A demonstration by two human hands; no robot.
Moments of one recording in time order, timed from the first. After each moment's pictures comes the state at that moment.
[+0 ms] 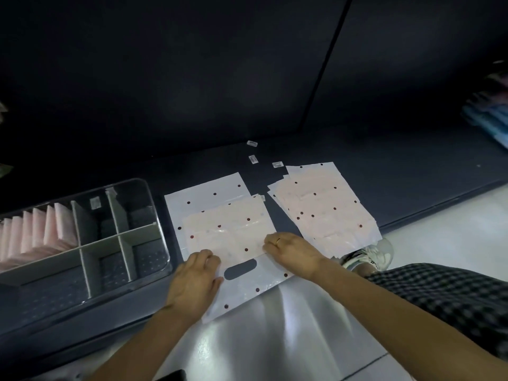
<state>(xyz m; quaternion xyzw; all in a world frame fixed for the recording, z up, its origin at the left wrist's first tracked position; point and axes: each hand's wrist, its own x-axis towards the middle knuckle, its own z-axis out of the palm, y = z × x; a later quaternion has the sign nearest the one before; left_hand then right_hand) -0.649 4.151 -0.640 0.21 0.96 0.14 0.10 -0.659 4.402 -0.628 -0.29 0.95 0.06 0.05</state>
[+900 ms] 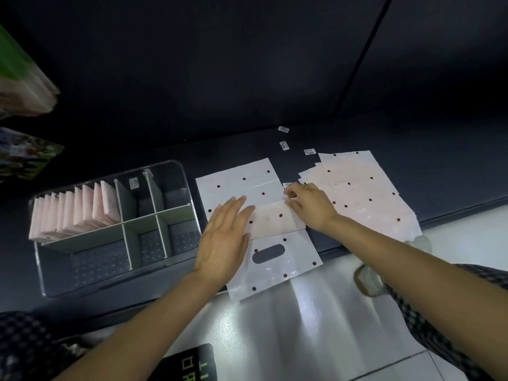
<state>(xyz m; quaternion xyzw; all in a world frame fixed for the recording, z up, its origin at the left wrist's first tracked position) -0.666 4.152 -0.591 0.24 0.95 0.19 -0.05 -0.722 4.375 -0.600 -0.02 0.98 -0.18 0.10</state>
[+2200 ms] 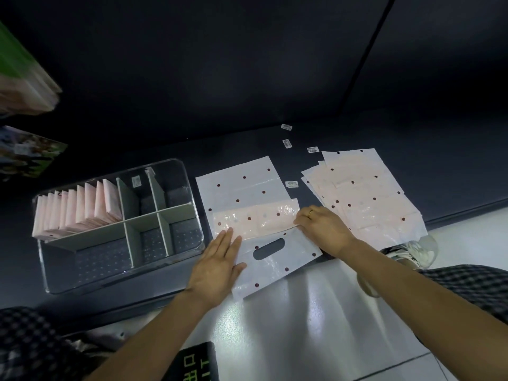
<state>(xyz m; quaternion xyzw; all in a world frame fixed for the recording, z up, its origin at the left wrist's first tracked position) -0.644 4.124 -0.660 0.21 0.96 0.08 0.15 -0.686 4.403 -0.642 -0.26 0.96 -0.02 -0.08</state>
